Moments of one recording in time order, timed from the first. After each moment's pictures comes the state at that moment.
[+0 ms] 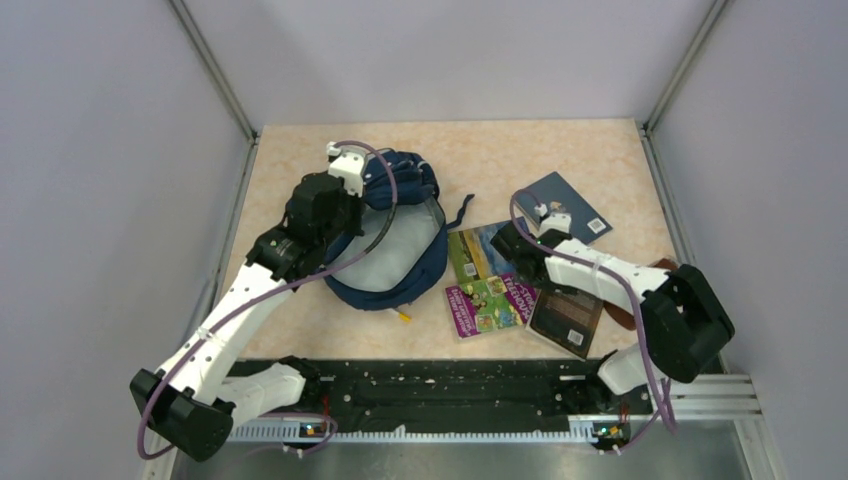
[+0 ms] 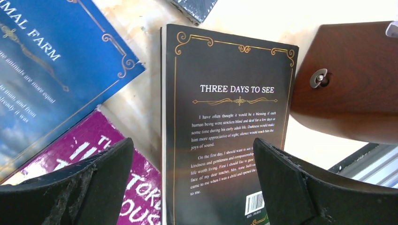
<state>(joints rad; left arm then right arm) -0.48 1.07 1.09 -0.48 -0.17 -0.05 0.69 1.45 0.91 -0.88 0.72 0.91</state>
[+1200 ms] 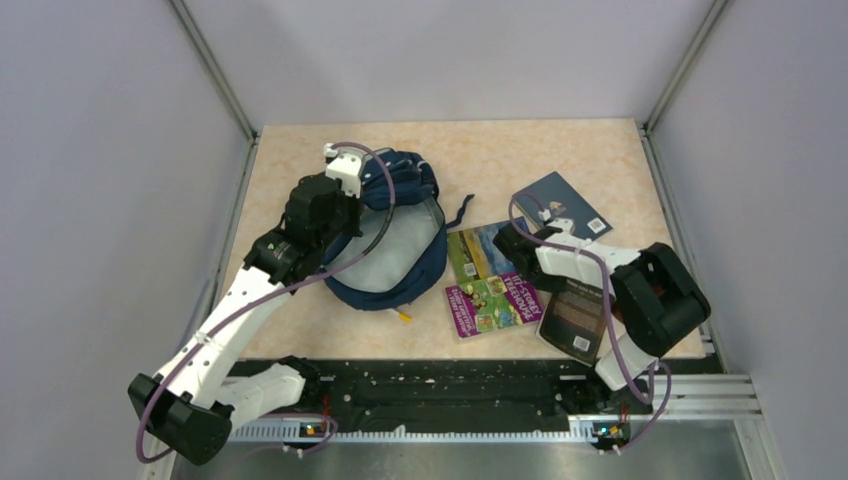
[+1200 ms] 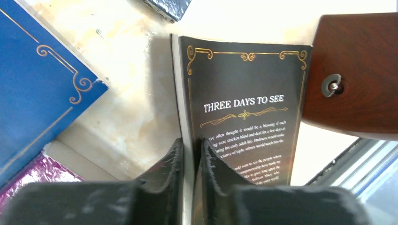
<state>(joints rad) -0.48 1.05 1.08 -0.47 -0.17 -0.05 0.60 1.62 0.90 -0.84 0.72 0.94</state>
